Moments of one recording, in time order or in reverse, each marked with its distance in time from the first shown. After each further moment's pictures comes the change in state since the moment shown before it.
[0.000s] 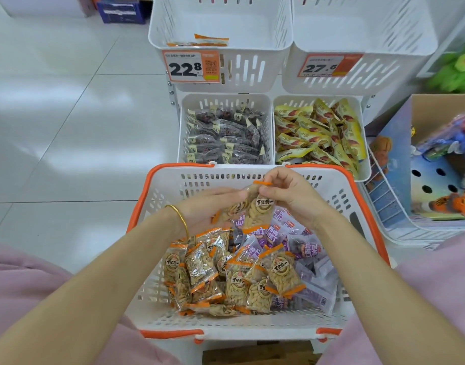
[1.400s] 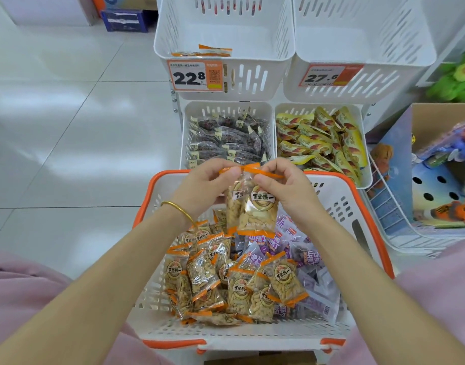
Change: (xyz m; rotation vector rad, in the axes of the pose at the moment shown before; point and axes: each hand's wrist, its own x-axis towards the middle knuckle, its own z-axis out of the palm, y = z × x) left_hand -0.012 0.028 -0.004 0.077 0.329 0.426; right_hand -0.006 -0.035 0.028 -0.160 0.168 -0.221
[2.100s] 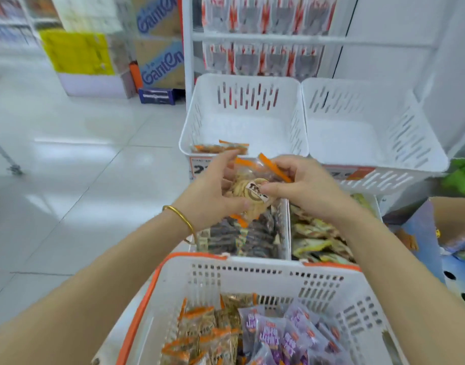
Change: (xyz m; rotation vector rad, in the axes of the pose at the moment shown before) left_hand 0.084 0.094 -0.050 0.326 0.063 0.342; right_hand 0.122 -0.117 -0.023 -0.396 -0.200 -0.238
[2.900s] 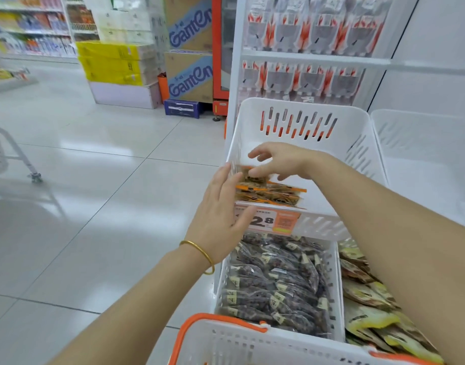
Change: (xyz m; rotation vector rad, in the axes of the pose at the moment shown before) left_hand 0.067 -0.089 -0.056 0.475 0.288 0.125; right_hand 0.238 0.015 0.035 -0.349 -0.335 0.229
